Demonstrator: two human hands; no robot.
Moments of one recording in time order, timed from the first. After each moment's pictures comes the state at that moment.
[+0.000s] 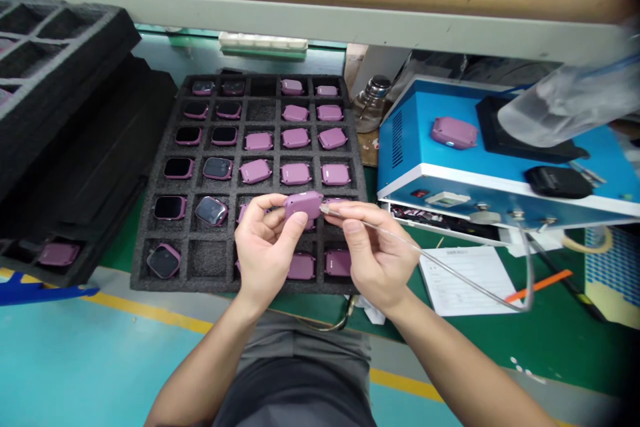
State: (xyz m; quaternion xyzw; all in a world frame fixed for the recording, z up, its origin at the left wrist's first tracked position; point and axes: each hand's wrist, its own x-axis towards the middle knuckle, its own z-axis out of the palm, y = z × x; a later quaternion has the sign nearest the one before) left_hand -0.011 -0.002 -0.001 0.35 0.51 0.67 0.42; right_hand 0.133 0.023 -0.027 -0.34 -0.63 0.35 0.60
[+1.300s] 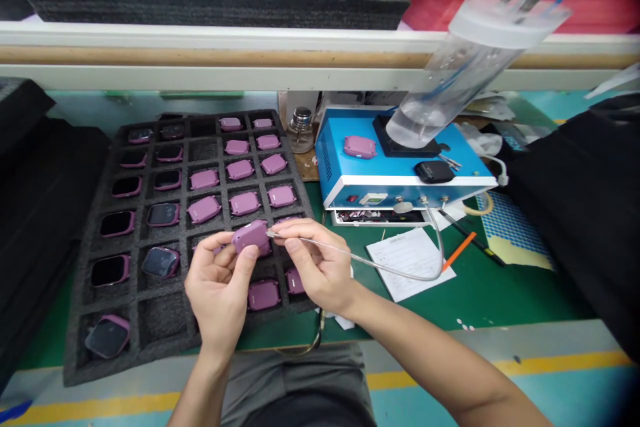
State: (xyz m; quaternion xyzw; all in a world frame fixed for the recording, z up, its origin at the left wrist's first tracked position) left_hand -0.019 0.002 -0.010 0.38 0.51 0.67 0.38; right_hand 0.128 0.034 -0.021 -0.31 -0.63 0.36 0.61
